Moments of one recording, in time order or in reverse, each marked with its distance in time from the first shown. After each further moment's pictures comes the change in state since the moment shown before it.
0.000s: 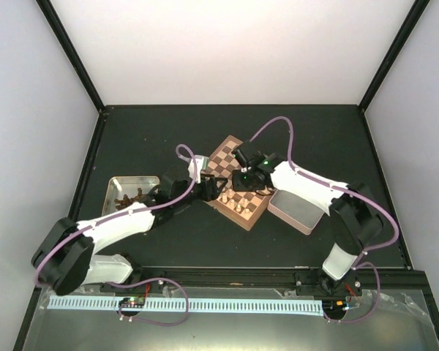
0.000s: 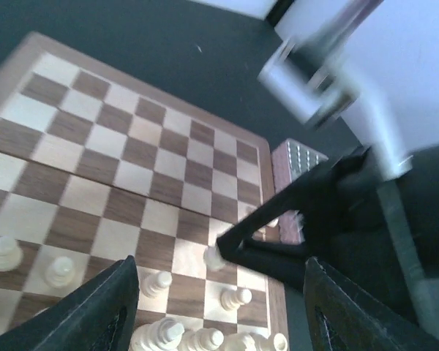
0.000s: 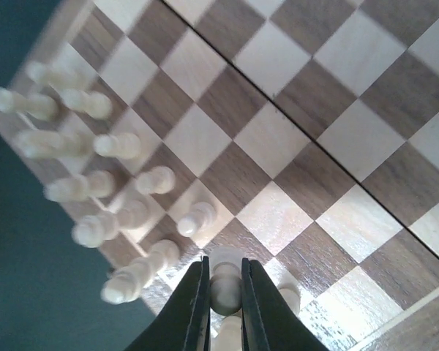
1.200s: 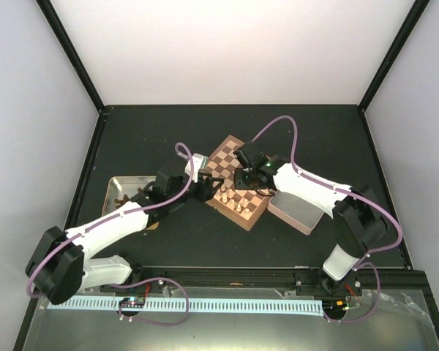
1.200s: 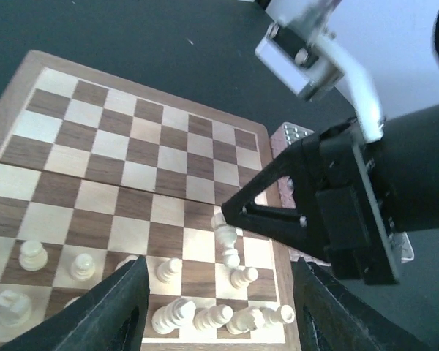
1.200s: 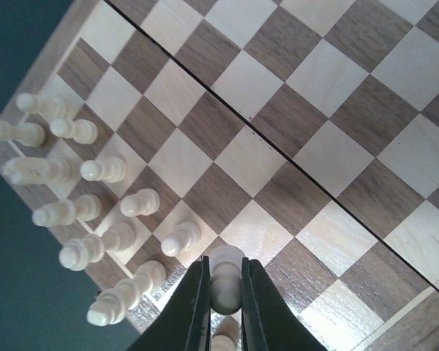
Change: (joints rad) left arm 0.038 -0.124 0.043 -0.191 0.013 0.124; right arm 0.010 0.014 -0.035 0.048 0.082 0.001
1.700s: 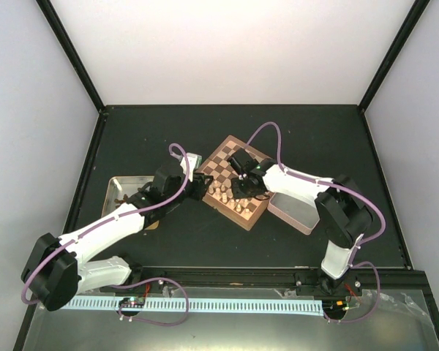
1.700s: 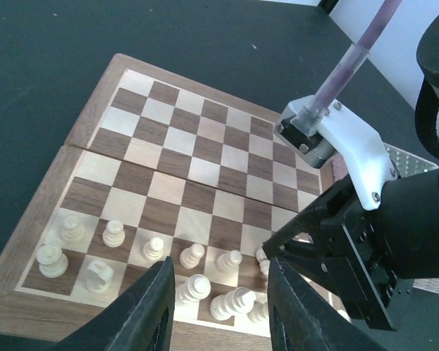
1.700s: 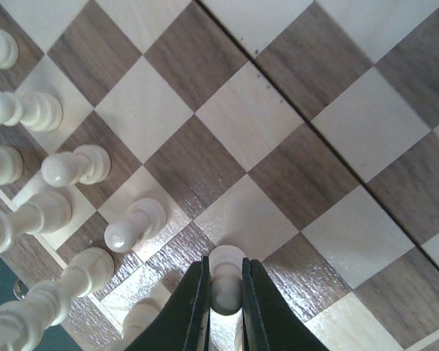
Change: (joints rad) left arm 0.000 -0.043 0.008 -0.107 -0.156 0.003; right arm 0.019 0.108 0.000 -0.026 -0.030 -0.100
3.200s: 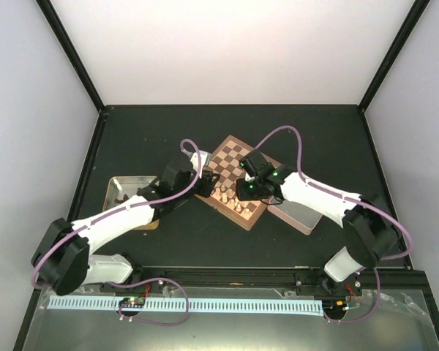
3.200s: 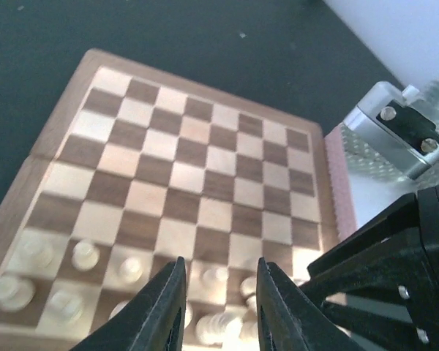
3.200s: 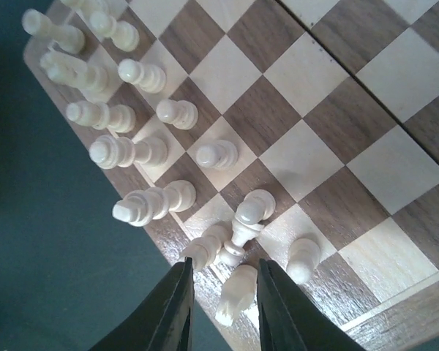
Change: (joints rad) left arm -0.033 0.153 0.096 0.048 0.030 0.026; right arm -0.030 -0.246 -0.155 0.087 -0.166 0.059
